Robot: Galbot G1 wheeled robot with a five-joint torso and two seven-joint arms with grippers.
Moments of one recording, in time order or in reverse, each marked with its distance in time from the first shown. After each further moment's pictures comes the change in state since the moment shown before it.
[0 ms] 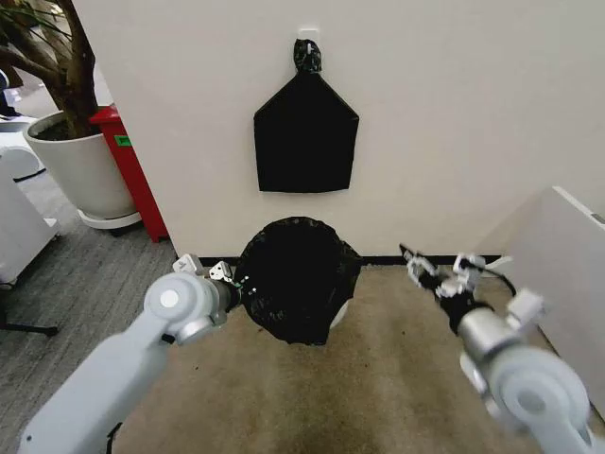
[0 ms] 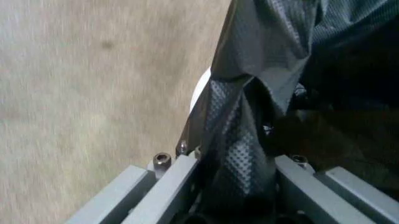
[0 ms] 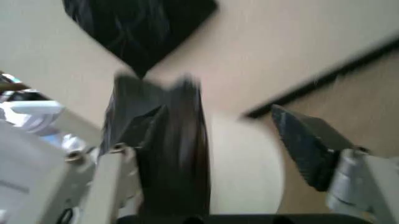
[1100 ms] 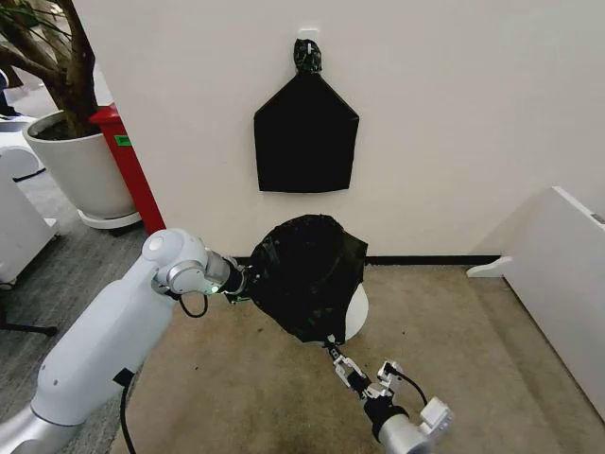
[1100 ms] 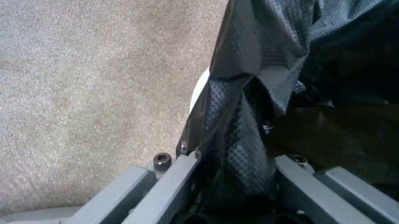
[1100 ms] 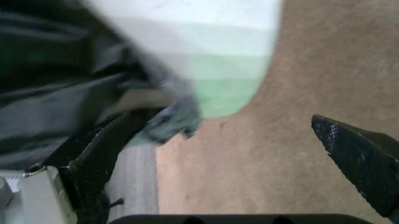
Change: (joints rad) left arm -0.149 -0.024 0.029 0.110 -0.257 0.031 -0.156; right arm -0.091 0.264 -0.276 -0.270 -0.223 0.108 -0.091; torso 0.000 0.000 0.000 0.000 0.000
